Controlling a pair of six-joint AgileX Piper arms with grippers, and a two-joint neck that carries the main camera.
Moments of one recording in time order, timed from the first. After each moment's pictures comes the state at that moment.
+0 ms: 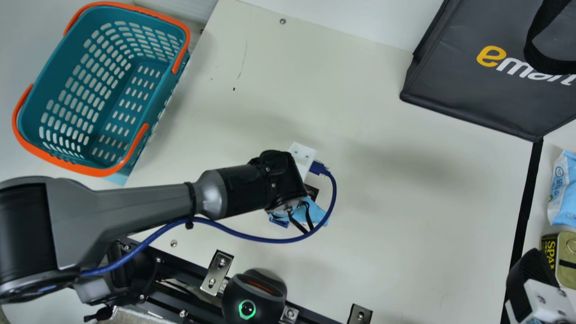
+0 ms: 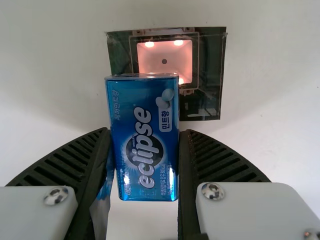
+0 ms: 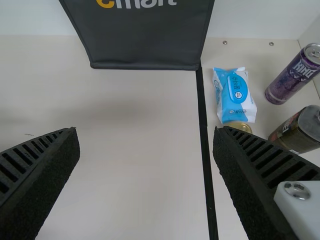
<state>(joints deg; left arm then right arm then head) -51.3 100.6 -63.9 -0.5 58.3 -46.3 0.6 42.7 -69.8 -0.8 69.6 0.0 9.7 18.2</state>
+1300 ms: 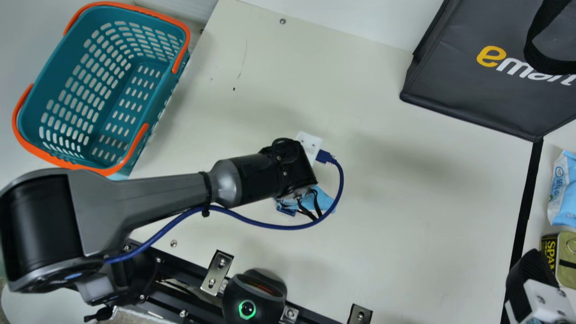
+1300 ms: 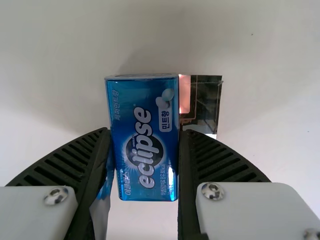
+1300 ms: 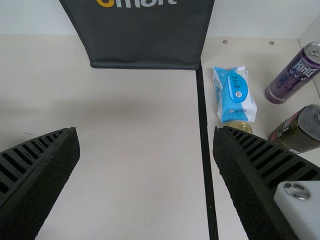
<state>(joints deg) -49.4 104.4 -67.9 1.4 57.9 -46.8 0.6 42.7 -69.8 -0.8 69.7 0.0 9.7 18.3</state>
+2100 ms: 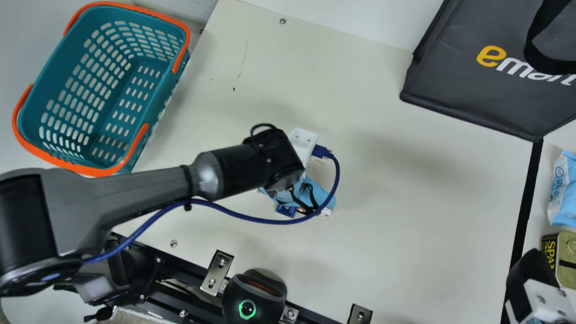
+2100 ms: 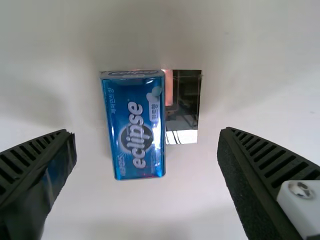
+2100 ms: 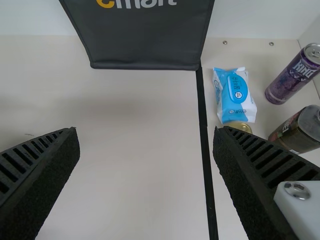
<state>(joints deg) -45.4 99.0 -65.9 -5.9 56.2 -40.0 0.6 42.7 -69.8 -0.8 69.6 0.0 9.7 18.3</state>
